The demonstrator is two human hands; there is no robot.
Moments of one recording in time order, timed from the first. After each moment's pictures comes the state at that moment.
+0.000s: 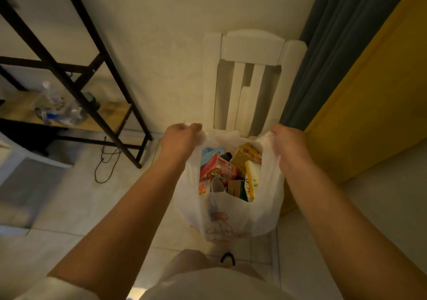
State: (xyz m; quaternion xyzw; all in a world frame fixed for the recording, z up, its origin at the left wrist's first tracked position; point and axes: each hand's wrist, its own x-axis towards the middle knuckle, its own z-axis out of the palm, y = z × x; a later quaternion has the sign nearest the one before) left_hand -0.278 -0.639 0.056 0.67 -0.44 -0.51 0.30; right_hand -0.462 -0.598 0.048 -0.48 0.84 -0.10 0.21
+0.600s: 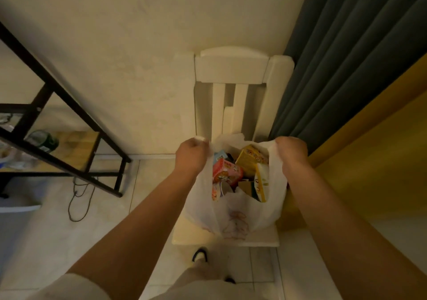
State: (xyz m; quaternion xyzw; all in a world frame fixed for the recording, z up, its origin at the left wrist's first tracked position) left_hand -0.364 -0.797 -0.011 0.64 -0.53 -0.52 0.22; right_hand -0.553 -0.740 -0.003 -0.42 0.88 0.14 0.17
